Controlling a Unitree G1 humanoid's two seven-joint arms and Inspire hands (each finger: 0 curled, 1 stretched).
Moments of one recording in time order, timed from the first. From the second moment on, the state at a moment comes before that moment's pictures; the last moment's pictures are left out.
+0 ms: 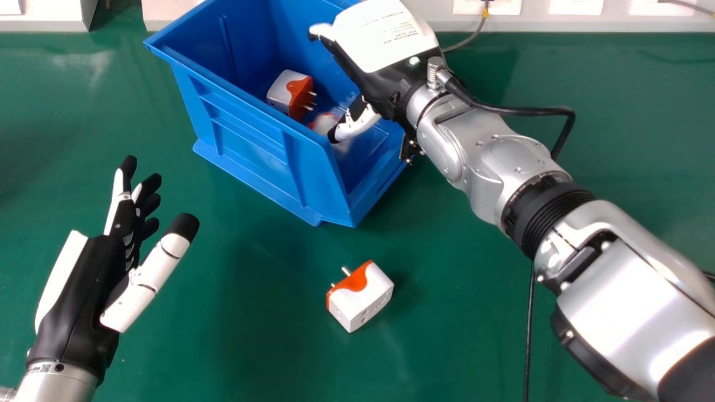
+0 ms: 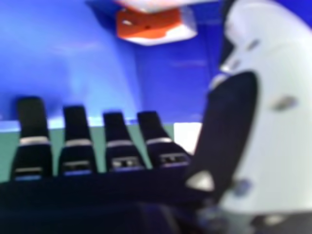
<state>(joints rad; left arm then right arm) 0.35 0.32 0.25 -0.14 -0.06 -0.22 -0.25 -1.16 -0.07 0.66 1.21 -0.86 -0.08 -0.25</state>
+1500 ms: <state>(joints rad) 0.31 0.31 0.25 -0.07 -0.04 -0.22 -0.25 0.15 -0.35 0.06 -0.64 -0.88 0.19 -0.06</state>
